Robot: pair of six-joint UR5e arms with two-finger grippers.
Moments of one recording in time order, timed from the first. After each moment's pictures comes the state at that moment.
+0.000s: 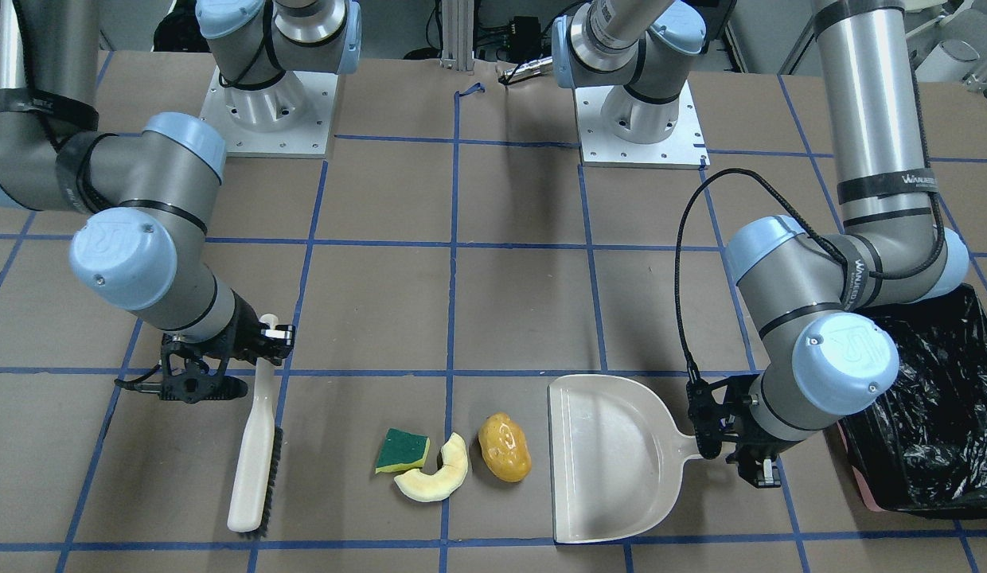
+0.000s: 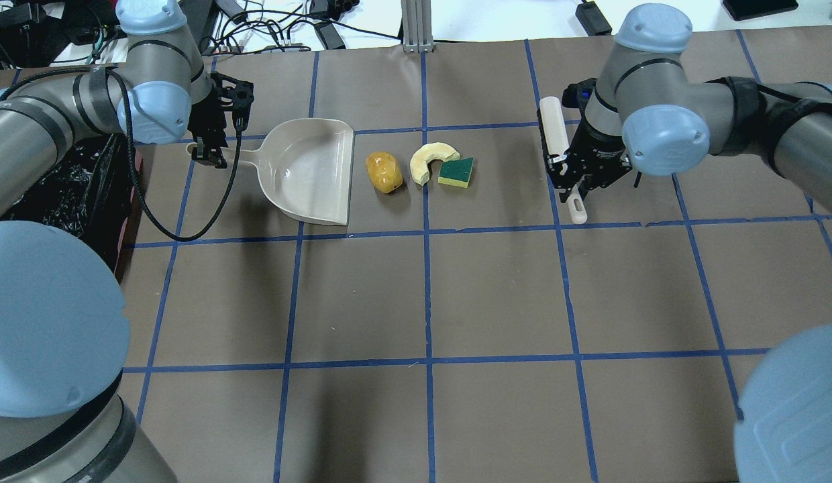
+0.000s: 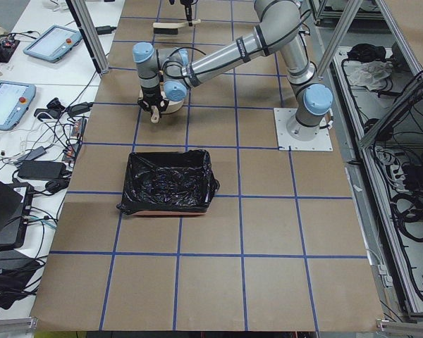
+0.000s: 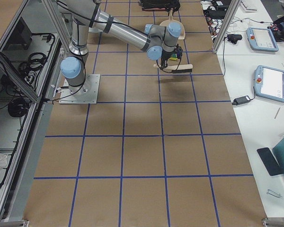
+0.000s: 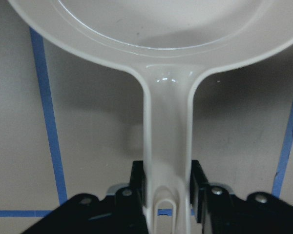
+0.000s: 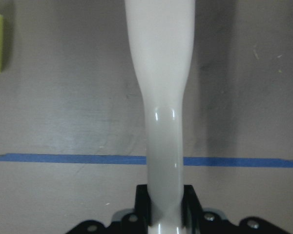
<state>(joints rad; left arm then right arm) -1.43 -2.13 -1.47 -1.10 1.70 1.70 1.54 -1.21 1.72 -1.98 -1.49 -0.02</state>
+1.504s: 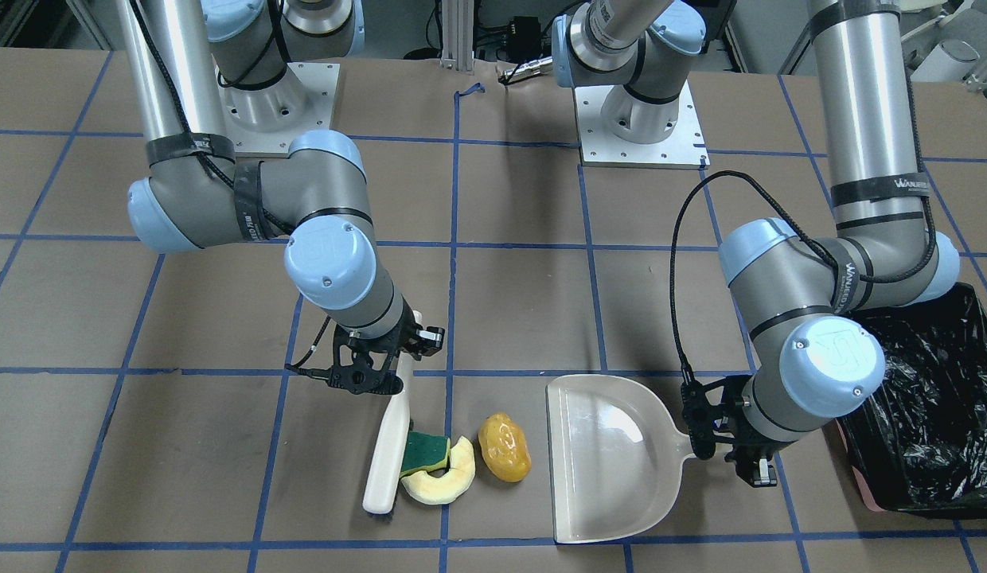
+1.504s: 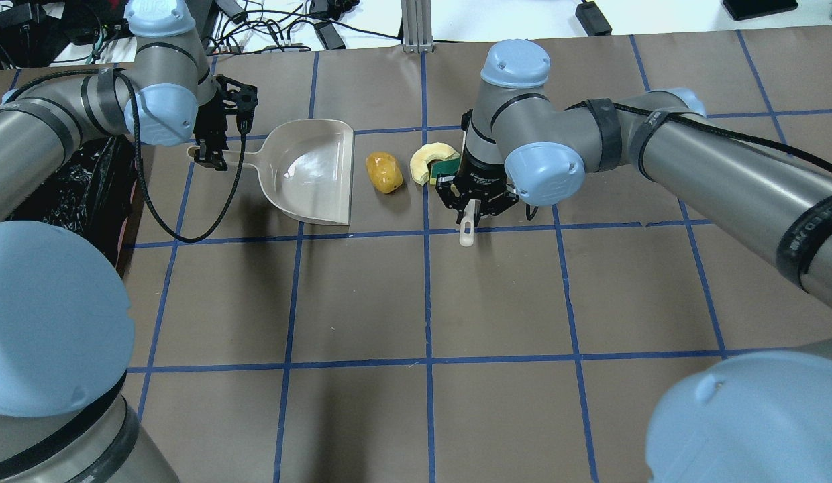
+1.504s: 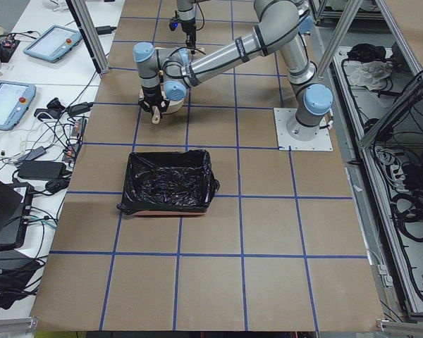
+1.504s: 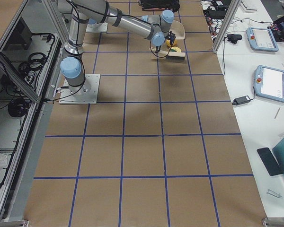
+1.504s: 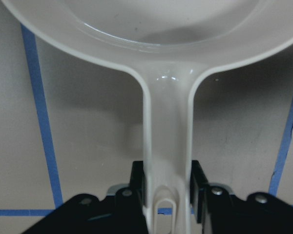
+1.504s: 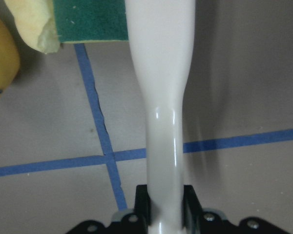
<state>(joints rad) -1.44 -2.14 -1.48 -1.10 1.73 1.68 1.81 -1.09 1.65 -2.05 -1.39 0.41</state>
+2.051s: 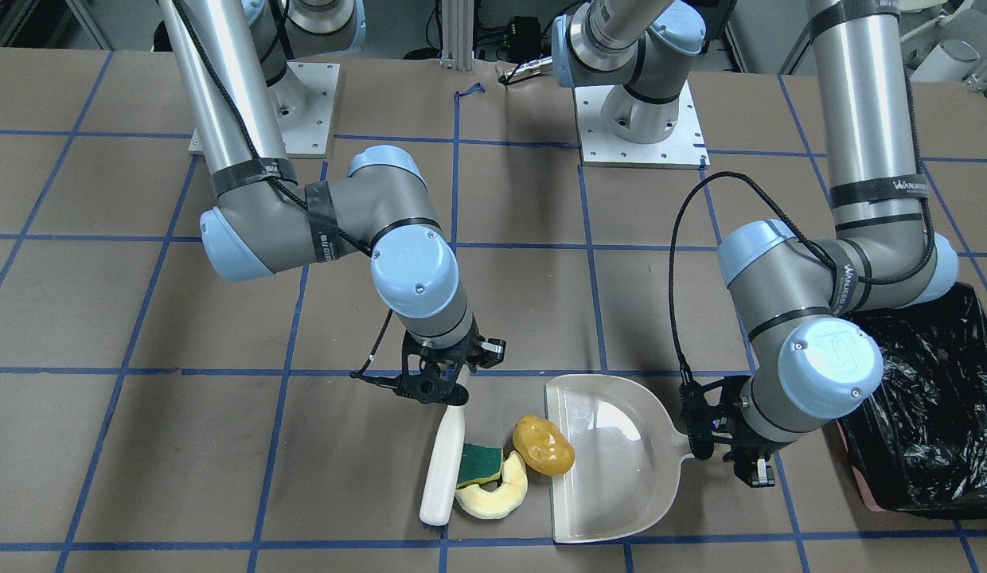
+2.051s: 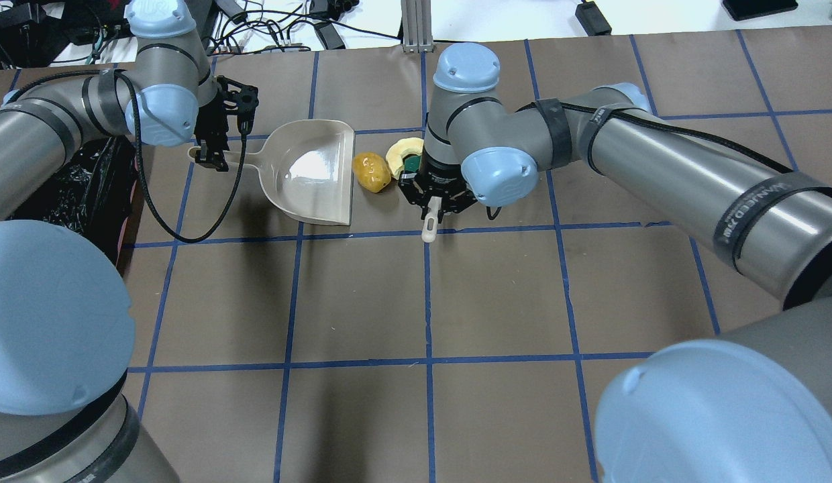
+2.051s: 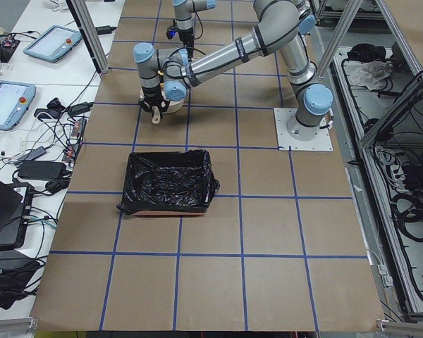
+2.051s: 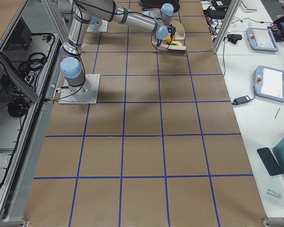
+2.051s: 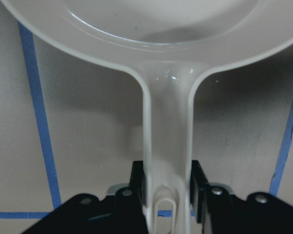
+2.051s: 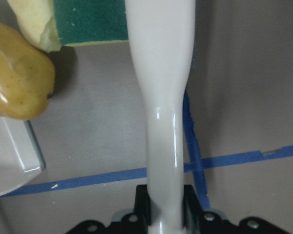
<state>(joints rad) -1.44 -2.14 -1.48 -1.10 1.73 1.68 1.92 -1.00 1.51 -2.06 -1.39 0.56</state>
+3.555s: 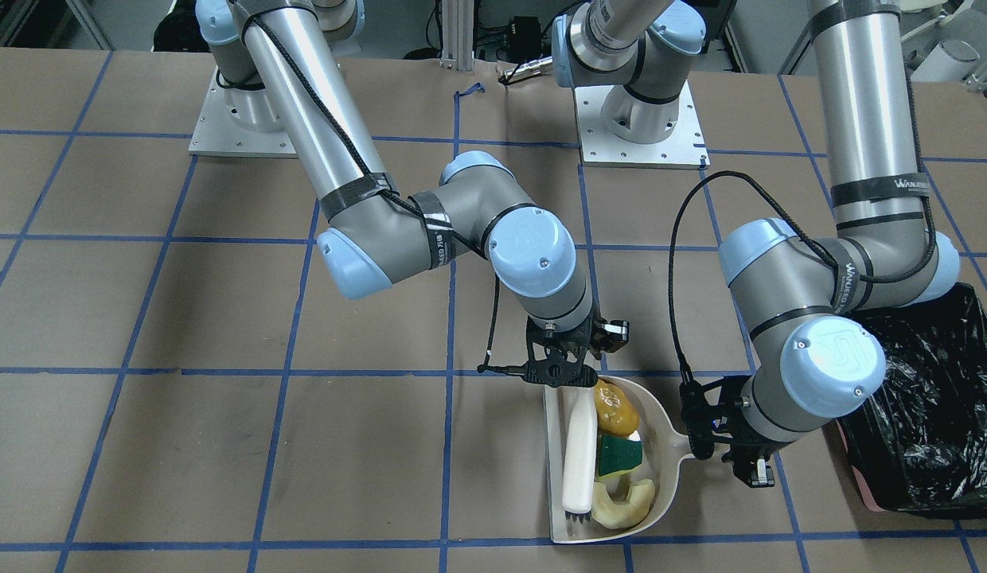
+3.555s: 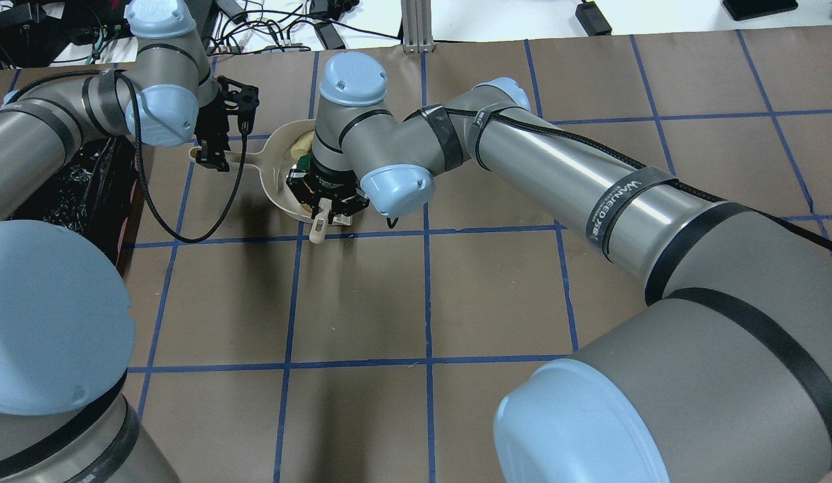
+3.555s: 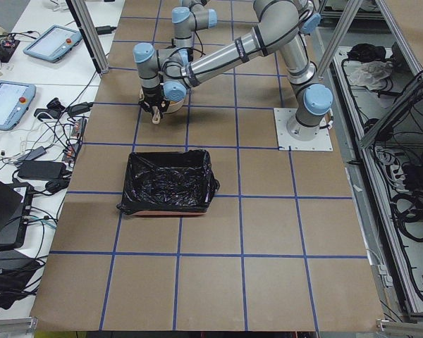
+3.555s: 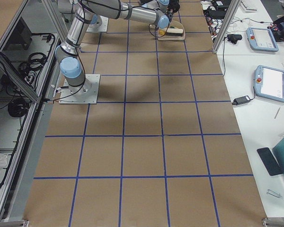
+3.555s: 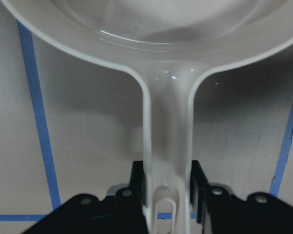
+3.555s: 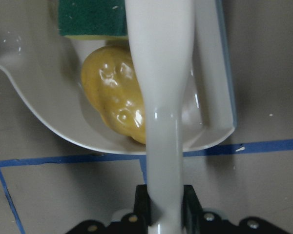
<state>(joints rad) -1.44 -2.14 -1.48 -1.10 1.72 1.68 2.08 -0.88 1.34 -2.19 -1.20 0.73</state>
